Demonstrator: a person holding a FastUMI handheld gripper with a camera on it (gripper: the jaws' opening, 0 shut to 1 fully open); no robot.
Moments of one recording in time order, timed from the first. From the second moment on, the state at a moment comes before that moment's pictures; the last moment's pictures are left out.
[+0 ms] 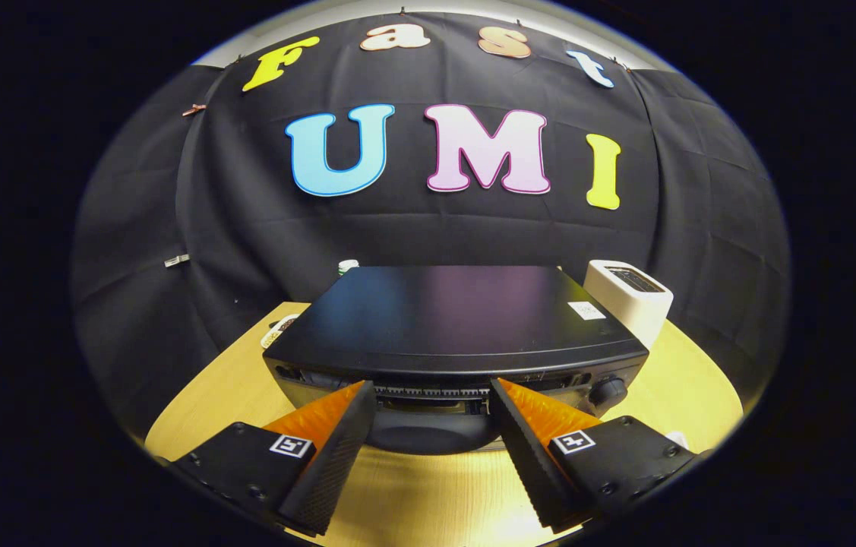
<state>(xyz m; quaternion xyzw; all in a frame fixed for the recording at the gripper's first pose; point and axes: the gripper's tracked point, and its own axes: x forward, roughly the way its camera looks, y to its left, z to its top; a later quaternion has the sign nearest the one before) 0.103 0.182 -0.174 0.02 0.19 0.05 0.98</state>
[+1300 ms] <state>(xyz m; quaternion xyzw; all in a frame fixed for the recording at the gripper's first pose) -0.043 0.153 -0.276 -0.01 0.33 0.09 0.94</state>
